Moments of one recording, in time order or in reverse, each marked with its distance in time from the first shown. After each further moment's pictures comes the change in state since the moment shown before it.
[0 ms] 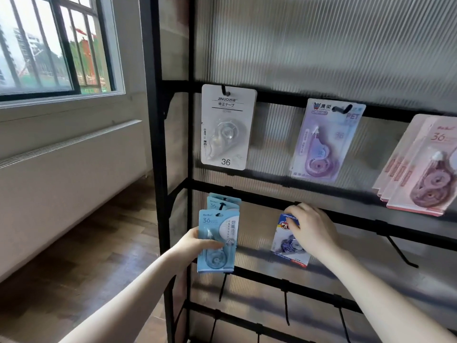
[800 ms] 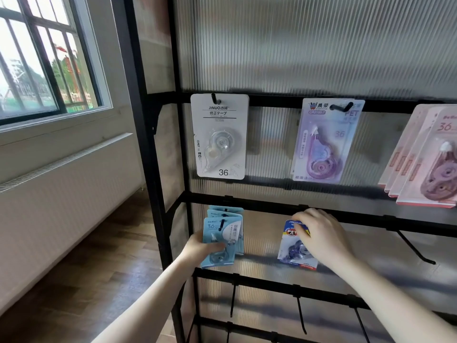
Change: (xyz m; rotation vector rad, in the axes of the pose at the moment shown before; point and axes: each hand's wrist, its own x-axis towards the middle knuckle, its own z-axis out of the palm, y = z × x) left_hand 0.043 -0.004 -0.012 0.099 0.162 0.015; right_hand -0.004 0.006 0.014 0.036 0.160 0.000
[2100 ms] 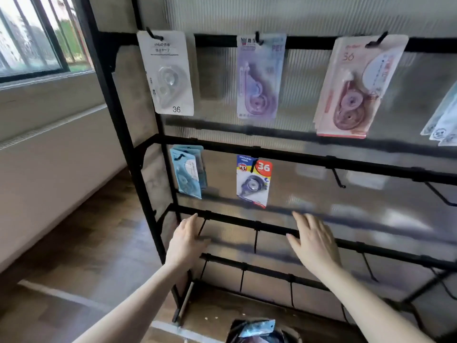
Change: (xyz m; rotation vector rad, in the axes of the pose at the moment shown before) left_hand -0.126 -0.079 0.126 0.745 0.323 0.096; right_hand -0.176 0.091 -0.009 -0.131 -0.238 0.109
